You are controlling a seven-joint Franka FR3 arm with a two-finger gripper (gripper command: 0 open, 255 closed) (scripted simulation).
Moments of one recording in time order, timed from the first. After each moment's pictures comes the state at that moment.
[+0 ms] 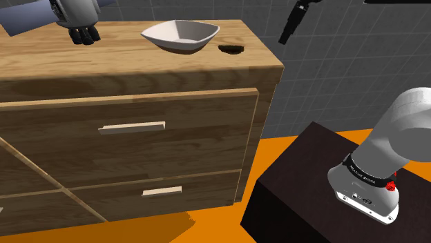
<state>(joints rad) 0.10 -0.74 0.05 -2.37 -0.06 1.93 -0.22</state>
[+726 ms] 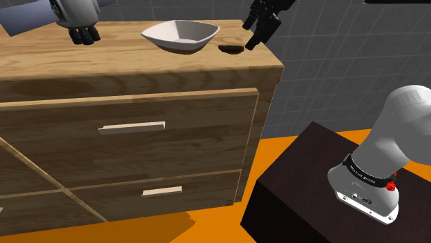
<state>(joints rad) 0.33 -0.66 0.04 -2.42 0.00 2.33 -0.52</state>
